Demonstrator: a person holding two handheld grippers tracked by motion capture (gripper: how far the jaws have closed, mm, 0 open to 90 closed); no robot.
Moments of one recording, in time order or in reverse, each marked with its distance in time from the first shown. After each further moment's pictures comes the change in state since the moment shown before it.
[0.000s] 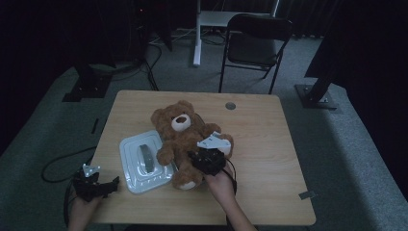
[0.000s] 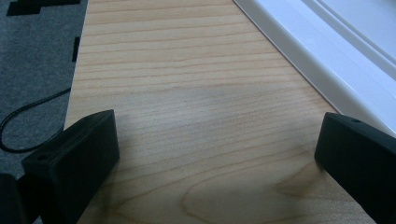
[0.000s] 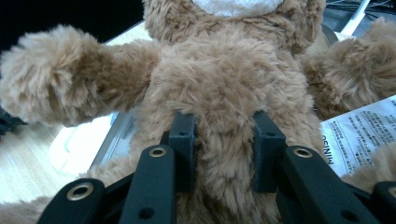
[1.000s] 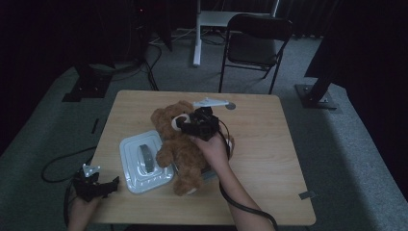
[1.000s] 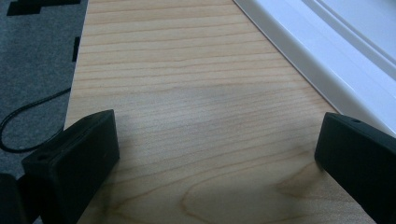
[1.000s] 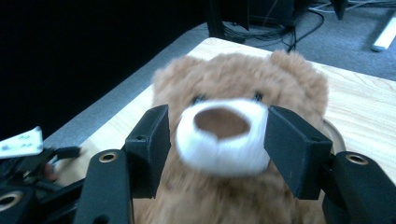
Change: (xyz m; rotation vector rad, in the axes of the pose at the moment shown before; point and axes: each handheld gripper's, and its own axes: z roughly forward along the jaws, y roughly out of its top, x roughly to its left) left arm 0.000 0.000 0.000 0.000 0.001 0.002; right arm -0.030 0.098 0.024 -0.022 0.126 0.119
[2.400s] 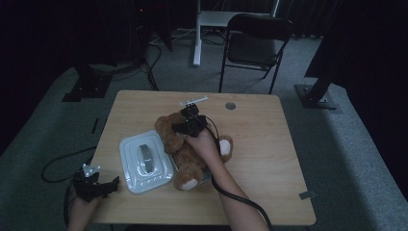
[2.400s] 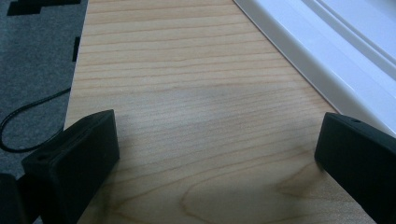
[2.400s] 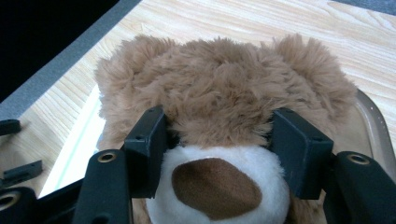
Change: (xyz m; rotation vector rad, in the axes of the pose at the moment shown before) left arm 0.000 0.000 0.000 0.004 -0.001 -0.002; right arm -0.013 -0.008 0.071 0.246 -0.088 0.008
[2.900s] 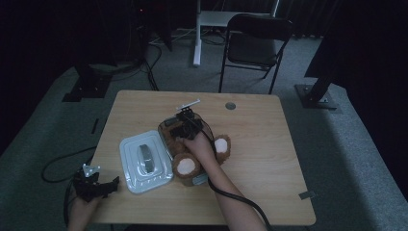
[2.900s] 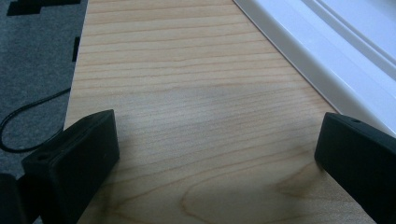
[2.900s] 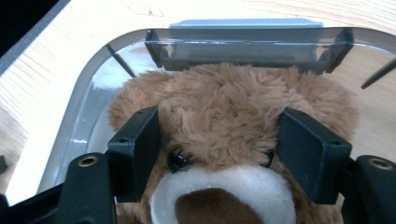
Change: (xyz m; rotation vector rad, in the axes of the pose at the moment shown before) left arm 0.000 0.000 0.000 0.000 -0.001 0.000; right arm -0.001 -0.005 0.033 0.114 -0.048 0.031
